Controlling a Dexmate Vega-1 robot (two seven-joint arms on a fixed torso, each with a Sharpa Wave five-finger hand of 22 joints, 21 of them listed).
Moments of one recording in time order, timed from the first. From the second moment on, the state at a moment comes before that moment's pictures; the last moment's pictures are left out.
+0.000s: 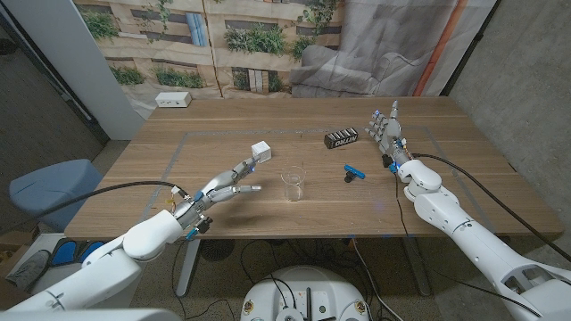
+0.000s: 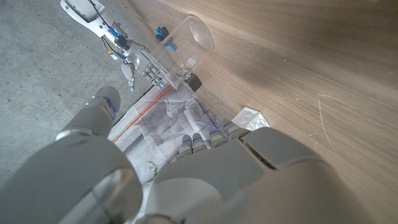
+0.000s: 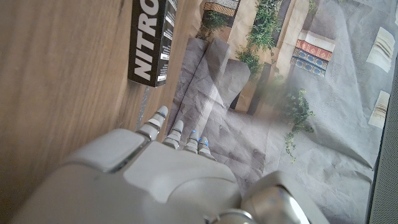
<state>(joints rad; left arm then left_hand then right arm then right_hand) 1.42 0.95 0.25 -1.84 -0.25 -0.45 0.00 0.47 -0.14 0.77 -0.19 0.18 -0.12 0.00 0.21 0.17 -0.13 -0.06 0.18 0.18 -0.14 -0.03 0.17 0.17 -0.10 -0.03 0.17 0.16 -0.84 -0.51 -0.37 -1.30 0.65 0.29 0.03 -0.03 0.07 -0.27 0.19 0.33 -0.14 -0.05 0.22 0.34 -0.13 -0.10 0.22 0.41 -0.11 -0.04 0.25 0.55 0.04 0.10 0.25 0.20</state>
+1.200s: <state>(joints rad) 1.48 0.81 0.34 -1.92 -0.14 -0.33 0.20 0.50 -0.16 0.76 -0.19 0.18 -0.10 0.01 0.22 0.18 -0.10 -0.06 0.19 0.18 -0.12 -0.03 0.18 0.17 -0.12 -0.03 0.18 0.16 -0.84 -0.51 -0.37 -1.30 0.65 0.29 0.03 -0.03 0.07 -0.27 0.19 0.33 -0.14 -0.05 0.22 0.34 -0.13 -0.10 0.22 0.41 -0.11 -0.04 0.25 0.55 0.04 0.10 0.25 0.20</state>
